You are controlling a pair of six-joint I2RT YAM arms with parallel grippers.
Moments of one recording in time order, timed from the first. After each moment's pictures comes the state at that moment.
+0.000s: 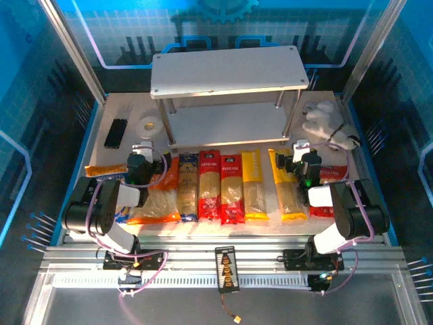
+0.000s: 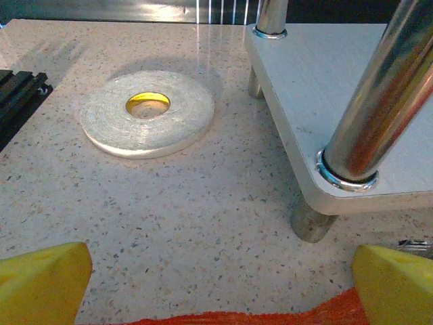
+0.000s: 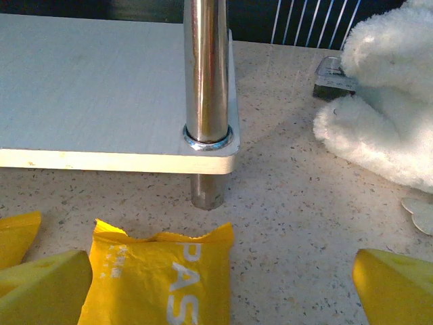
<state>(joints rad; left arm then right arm) -0.04 1.57 0.36 0.86 -0.05 -0.08 0.08 1.54 0.37 0.82 0.07 -0.05</state>
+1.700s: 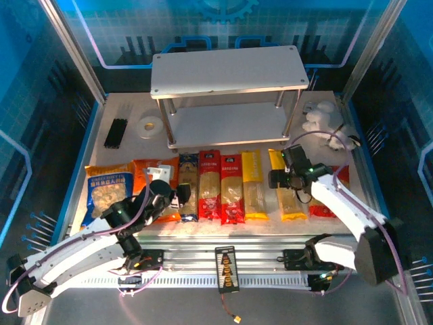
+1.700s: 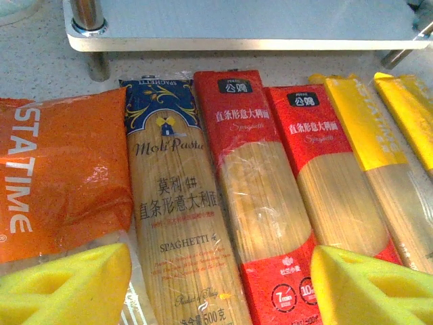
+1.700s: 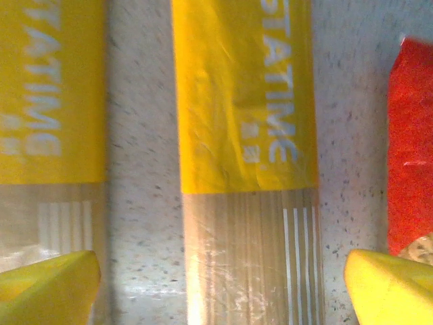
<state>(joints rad) -0.82 0.69 0.54 -0.51 -0.40 -0.63 0.34 1.22 0.78 -0.72 0.16 0.33</state>
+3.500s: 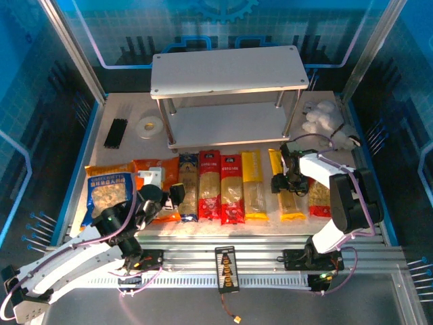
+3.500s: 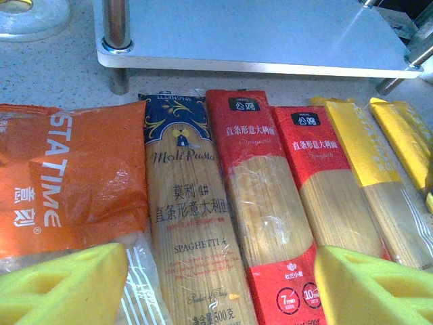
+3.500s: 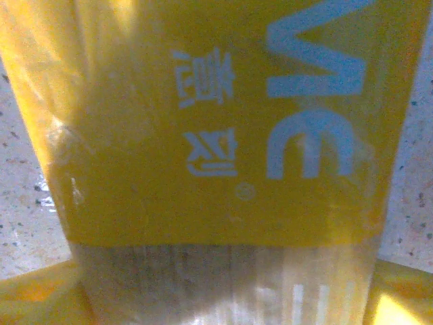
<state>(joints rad) -0.82 0.57 0.52 -0.55 -0.44 -0.64 0.21 1.61 0.87 -0.79 0.01 0.24</state>
